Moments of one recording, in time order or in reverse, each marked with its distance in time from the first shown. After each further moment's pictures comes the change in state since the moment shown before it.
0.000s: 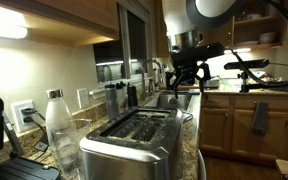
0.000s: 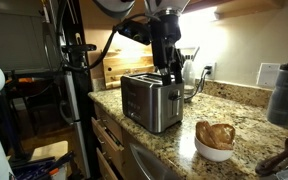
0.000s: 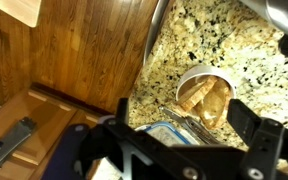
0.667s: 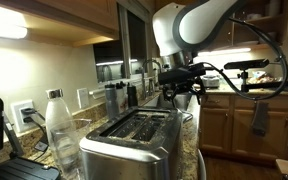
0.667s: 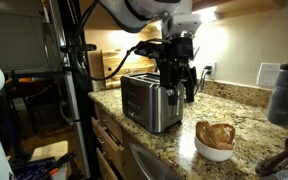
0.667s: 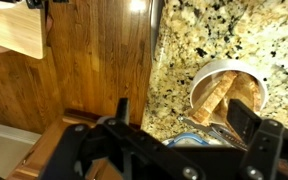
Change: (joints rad) arm 0.007 0.176 -0.041 0.062 -0.035 0.014 0.248
